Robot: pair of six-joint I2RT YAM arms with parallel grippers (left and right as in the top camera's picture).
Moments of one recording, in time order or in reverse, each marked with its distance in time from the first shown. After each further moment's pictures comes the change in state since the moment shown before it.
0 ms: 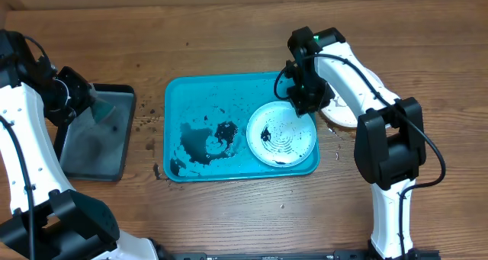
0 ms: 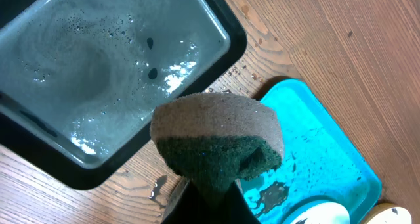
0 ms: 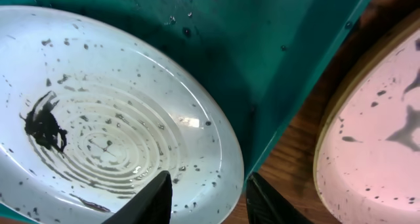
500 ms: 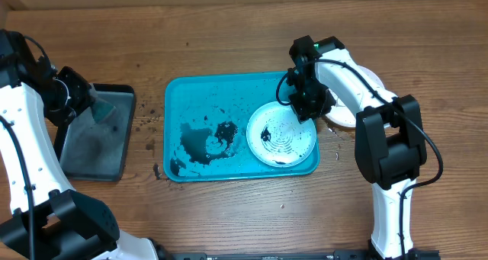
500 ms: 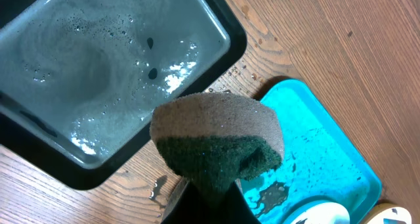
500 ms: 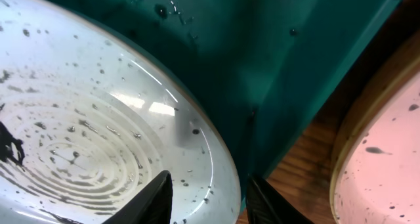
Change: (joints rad) left arm 0.000 0.000 0.000 0.000 0.000 0.000; right arm -0.006 -0.001 -0.100 0.070 0.005 -0.002
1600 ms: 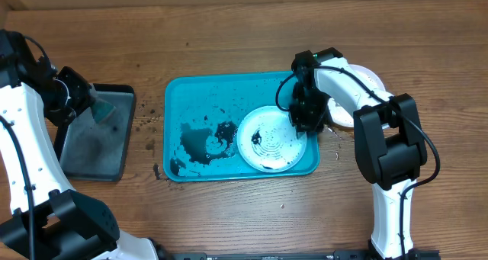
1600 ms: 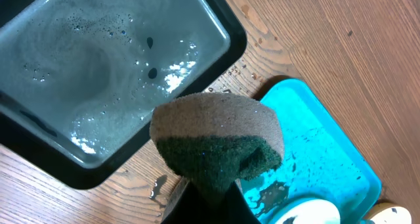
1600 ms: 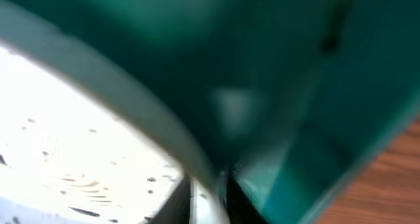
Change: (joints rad) left arm 0.000 0.000 0.000 -0.002 0.001 0.000; right arm 0.001 -0.003 -0.116 0.011 -0.170 0.254
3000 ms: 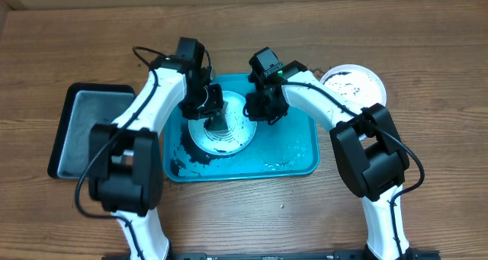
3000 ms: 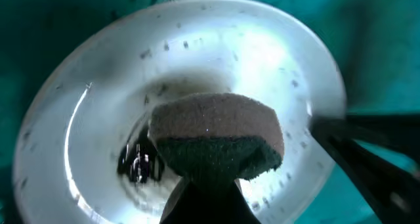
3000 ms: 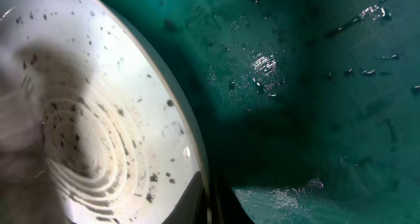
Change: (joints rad) left arm -0.672 0.276 -0.267 0.385 0.051 0.094; right arm 0.190 -0.014 -0.002 0.459 -0.057 0.141
